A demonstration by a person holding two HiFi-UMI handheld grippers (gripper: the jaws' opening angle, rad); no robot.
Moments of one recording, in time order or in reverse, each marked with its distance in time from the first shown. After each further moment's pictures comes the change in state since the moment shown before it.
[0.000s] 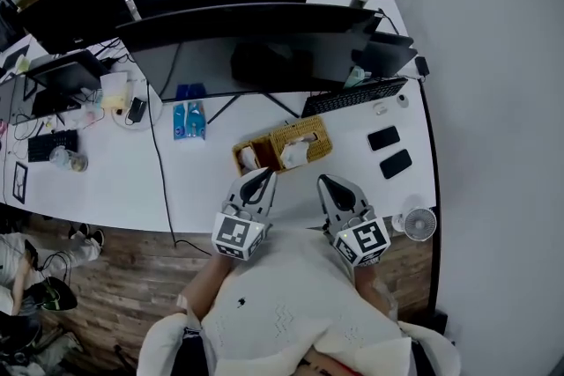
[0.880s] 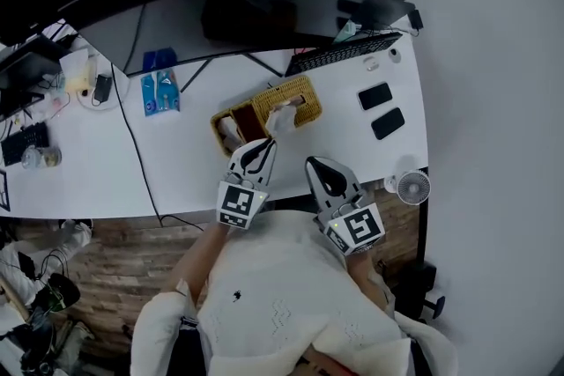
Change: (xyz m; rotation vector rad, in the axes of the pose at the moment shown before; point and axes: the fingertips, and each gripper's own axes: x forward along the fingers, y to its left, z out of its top) left arm 0.049 0.001 -0.079 0.023 0.168 -0.117; right arm 0.013 0.006 -0.021 0.039 0.104 -0.041
